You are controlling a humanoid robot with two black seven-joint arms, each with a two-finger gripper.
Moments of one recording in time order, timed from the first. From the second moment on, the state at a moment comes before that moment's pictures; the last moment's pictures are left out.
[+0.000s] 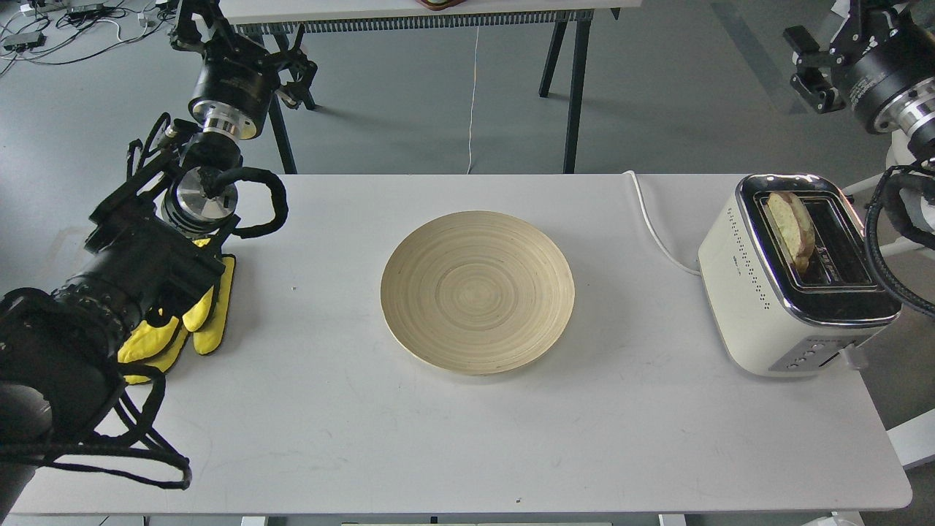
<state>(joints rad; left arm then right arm) -1.01 0.13 -0.70 -0.38 -0.27 -0.46 -0.37 0.87 -0.79 0.64 1.16 -0.19 0.01 0.26</state>
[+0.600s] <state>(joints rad) -1.01 0.14 -0.70 -0.38 -0.27 -0.45 -0.37 0.87 -0.47 0.93 0.63 0.20 0.31 0.19</state>
